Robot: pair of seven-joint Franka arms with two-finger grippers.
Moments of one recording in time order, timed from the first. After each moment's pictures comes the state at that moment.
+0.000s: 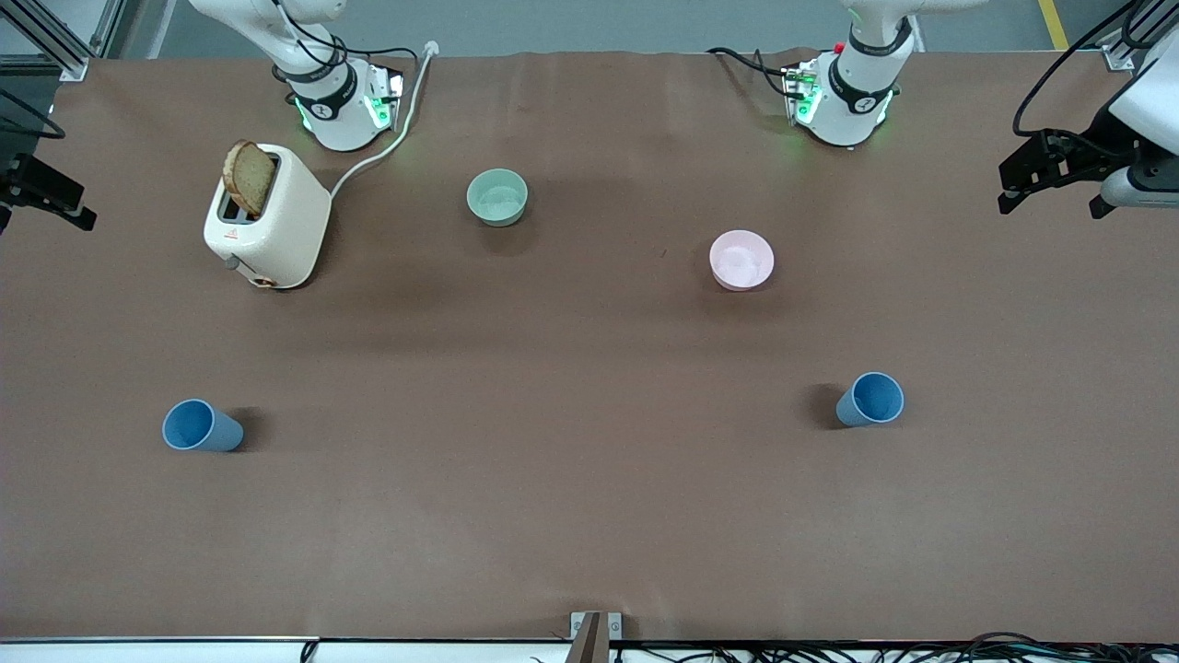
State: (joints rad) left arm -0.01 -0.10 -0.09 -1.60 0.02 1.54 0.00; right arm -0.06 -0.04 -0.03 -1.52 0.00 1.48 -0.04
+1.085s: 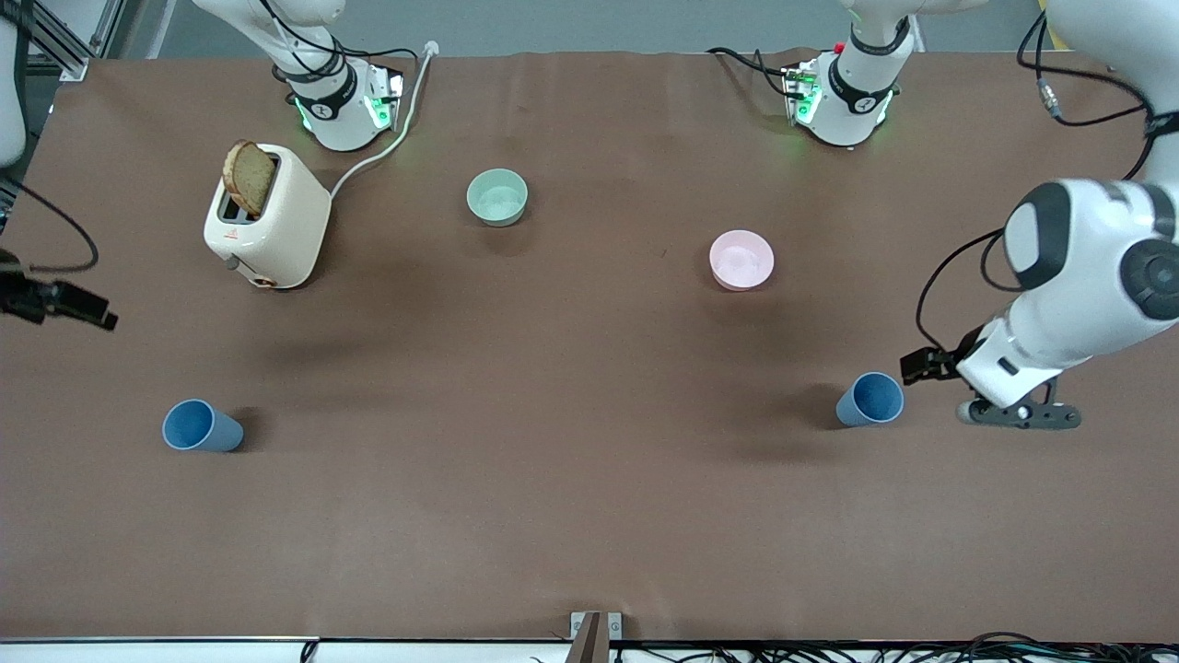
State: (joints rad) left arm 0.01 0.36 -0.09 -1.74 0.02 2.11 0.00; right arm -0.20 0.19 -0.04 -1.68 0.02 1.88 -0.12
